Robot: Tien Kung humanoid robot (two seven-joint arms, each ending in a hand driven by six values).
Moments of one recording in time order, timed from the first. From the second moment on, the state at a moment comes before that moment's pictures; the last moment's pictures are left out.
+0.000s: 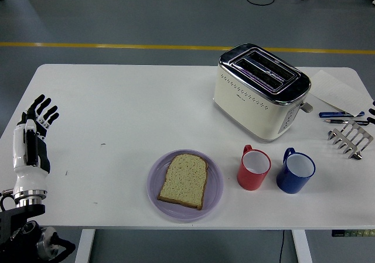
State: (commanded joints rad) left arm 0.09 0.09 -1.34 -1.49 1.01 0.40 -0.48; right arm -0.02 -0.26 1.62 1.37 -0.98 -0.07 0.18
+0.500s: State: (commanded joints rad) left arm 0.08 0.08 -1.35 -1.49 1.02 0.40 -0.48; right arm -0.01 -0.26 1.63 1.37 -0.98 -0.07 0.18
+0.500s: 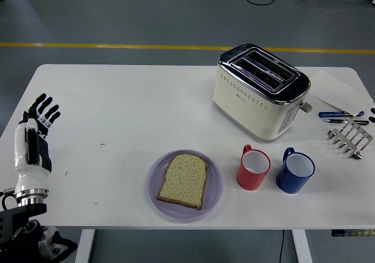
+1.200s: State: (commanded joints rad) left arm 0.07 0.06 -1.45 -1.51 1.06 0.31 -0.33; right arm 0.01 -0.24 1.62 1.33 -0.99 -0.07 0.17
